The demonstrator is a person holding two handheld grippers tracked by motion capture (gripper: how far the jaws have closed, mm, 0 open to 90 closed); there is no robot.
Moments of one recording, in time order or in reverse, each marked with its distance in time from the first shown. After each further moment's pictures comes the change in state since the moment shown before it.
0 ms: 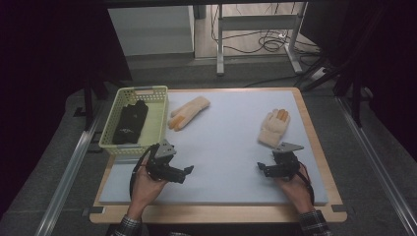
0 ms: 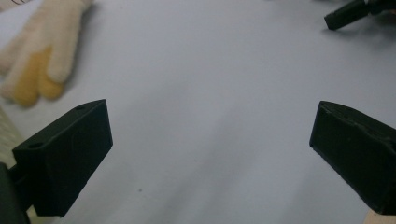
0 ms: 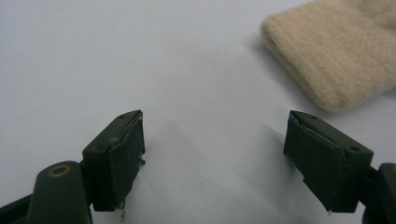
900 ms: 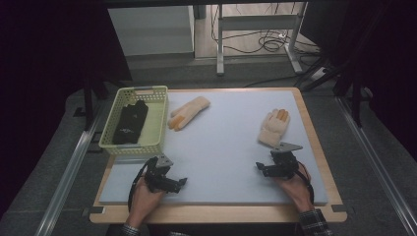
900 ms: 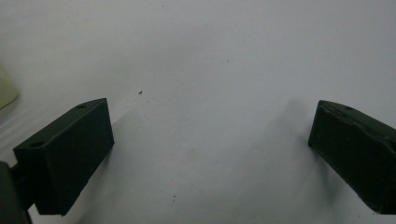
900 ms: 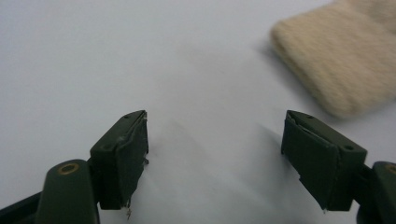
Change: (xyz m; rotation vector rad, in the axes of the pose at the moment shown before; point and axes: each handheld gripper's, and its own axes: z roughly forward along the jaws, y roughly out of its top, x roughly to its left) left arm 0.014 -0.059 0.030 0.150 0.031 -0.085; right arm 0.005 0.003 0.000 -0.002 0.013 0.005
